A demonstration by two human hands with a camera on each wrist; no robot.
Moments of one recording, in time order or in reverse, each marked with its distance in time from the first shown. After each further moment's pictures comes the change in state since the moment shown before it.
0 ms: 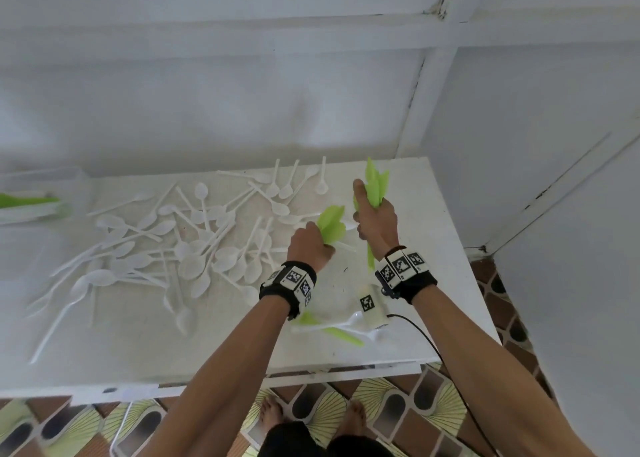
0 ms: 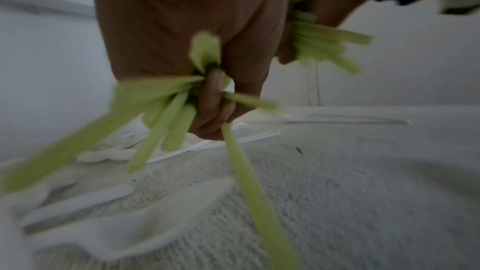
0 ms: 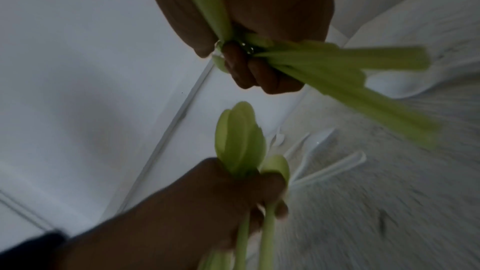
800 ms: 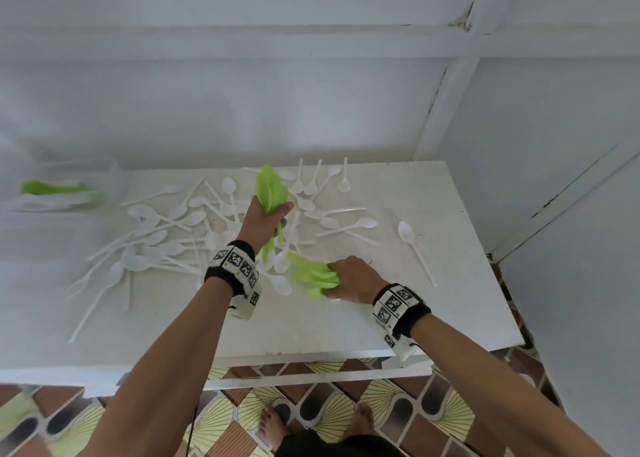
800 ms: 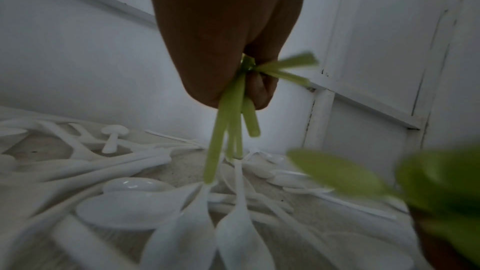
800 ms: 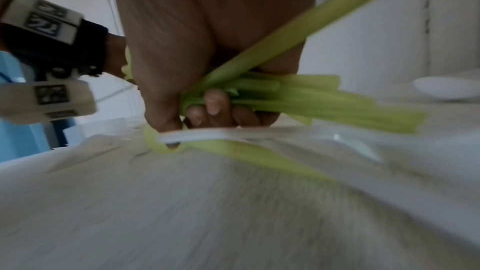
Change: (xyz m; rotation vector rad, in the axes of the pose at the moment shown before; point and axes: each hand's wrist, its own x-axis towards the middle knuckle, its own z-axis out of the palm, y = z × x) left_hand 0.014 -0.120 -0.101 -0.909 0.105 0.081; right_hand -0.070 0.077 0.048 -1.085 -0.699 -0.422
